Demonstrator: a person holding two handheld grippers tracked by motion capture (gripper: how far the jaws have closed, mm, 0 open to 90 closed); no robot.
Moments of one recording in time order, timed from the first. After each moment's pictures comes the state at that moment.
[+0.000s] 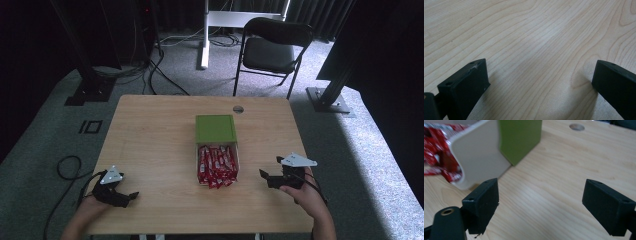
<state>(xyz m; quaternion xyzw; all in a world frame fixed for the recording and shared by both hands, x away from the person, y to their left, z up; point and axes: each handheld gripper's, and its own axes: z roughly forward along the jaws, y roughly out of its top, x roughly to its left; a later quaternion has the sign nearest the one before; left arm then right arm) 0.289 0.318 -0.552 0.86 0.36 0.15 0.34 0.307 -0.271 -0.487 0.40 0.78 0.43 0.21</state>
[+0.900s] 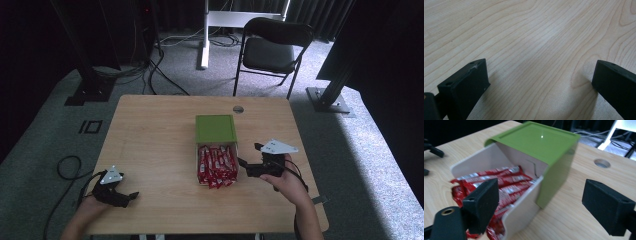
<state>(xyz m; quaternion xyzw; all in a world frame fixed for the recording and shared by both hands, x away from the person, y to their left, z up) 0.289 0.318 -0.552 0.86 0.36 0.15 0.34 0.323 -0.206 -0.445 0.35 0.78 0.48 0.20</state>
